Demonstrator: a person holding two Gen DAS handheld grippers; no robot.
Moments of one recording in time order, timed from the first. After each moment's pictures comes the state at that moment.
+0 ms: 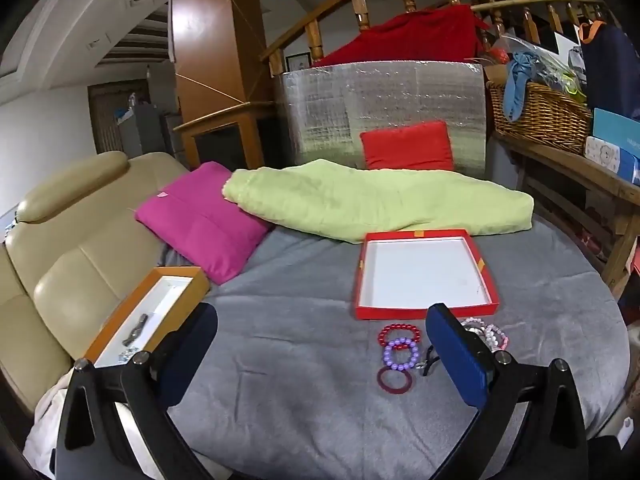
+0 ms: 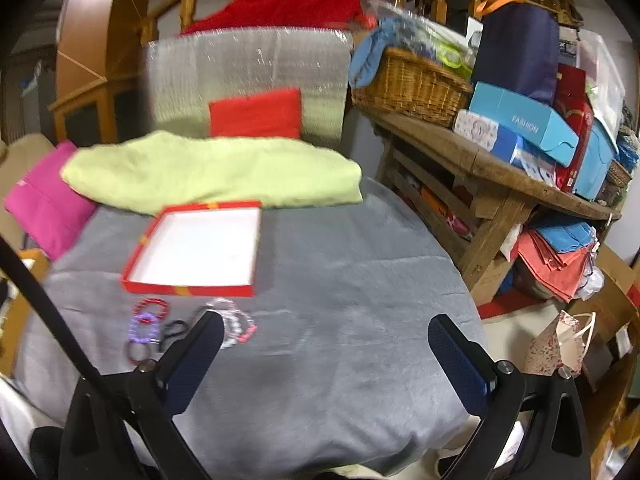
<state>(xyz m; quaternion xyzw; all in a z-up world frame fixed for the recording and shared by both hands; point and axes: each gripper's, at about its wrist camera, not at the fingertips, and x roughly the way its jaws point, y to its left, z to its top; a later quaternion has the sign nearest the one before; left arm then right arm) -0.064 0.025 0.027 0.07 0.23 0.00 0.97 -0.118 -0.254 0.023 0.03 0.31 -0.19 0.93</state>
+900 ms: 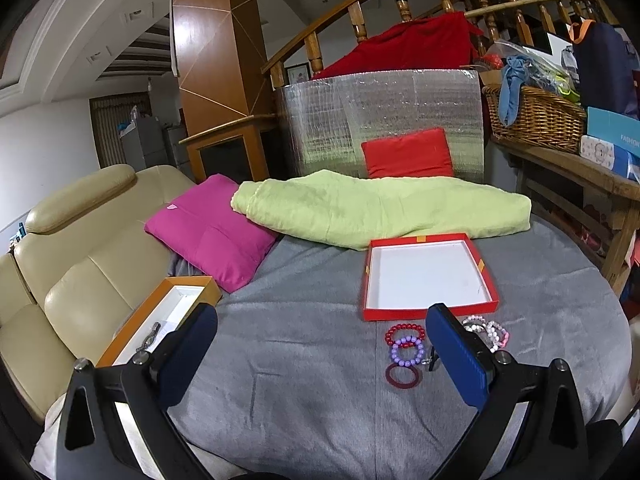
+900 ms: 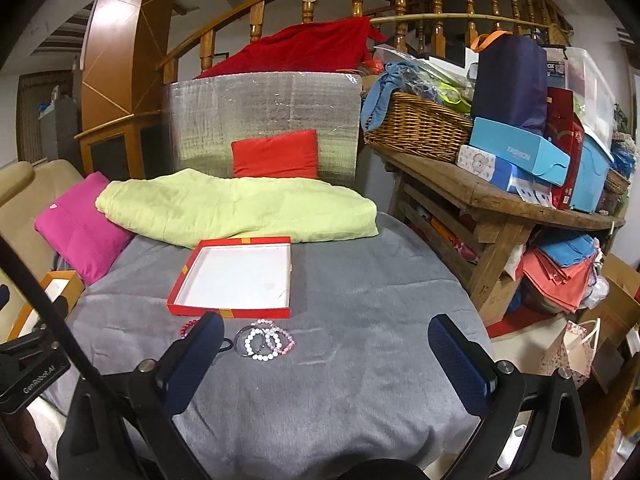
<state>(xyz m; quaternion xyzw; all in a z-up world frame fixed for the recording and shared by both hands) -0.081 0.033 0.037 0.08 0.22 0.00 0.97 -0.140 -0.208 0.048 0.02 0.26 -0.18 0.95</state>
